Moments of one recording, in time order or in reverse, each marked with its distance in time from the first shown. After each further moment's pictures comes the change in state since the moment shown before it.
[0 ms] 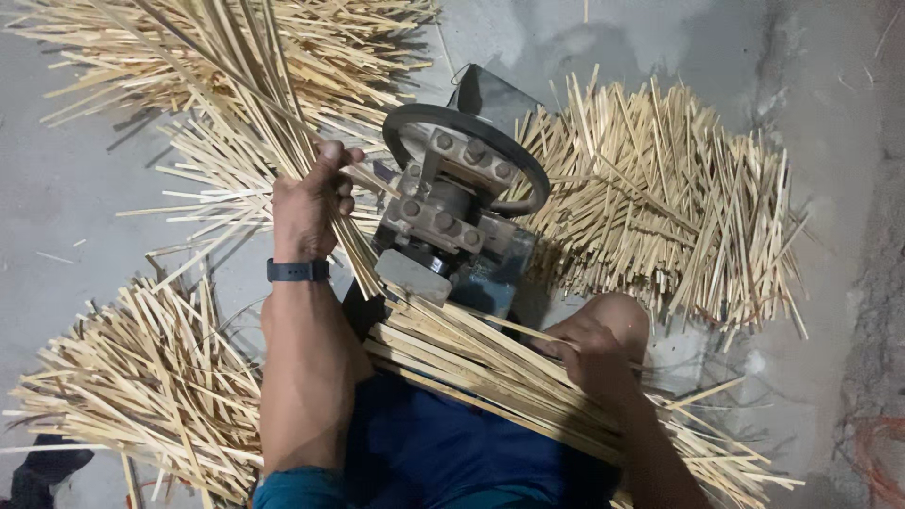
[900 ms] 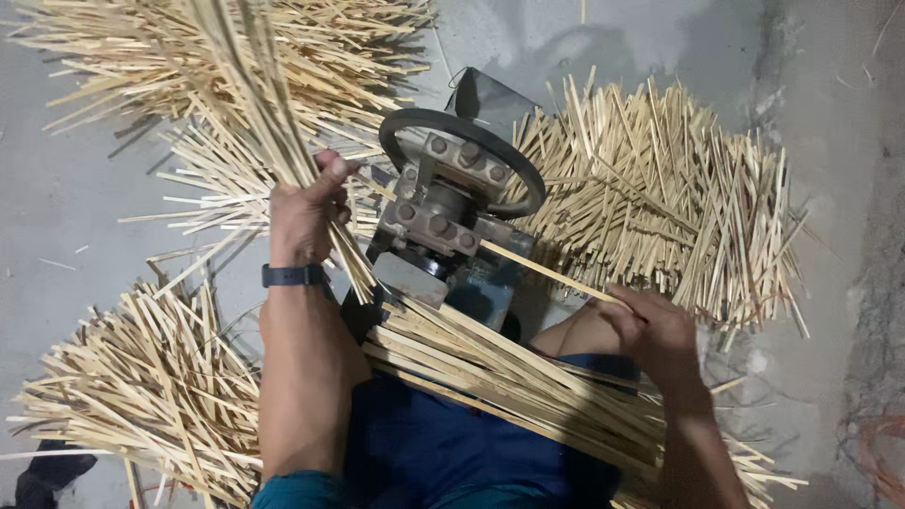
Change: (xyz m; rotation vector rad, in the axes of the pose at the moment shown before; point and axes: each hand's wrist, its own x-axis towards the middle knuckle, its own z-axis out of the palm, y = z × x) left_hand 0.001 -0.006 -0.006 0.007 -0.012 -0.033; right_hand 0.011 0.010 -0.069 -0.028 0.237 0.236
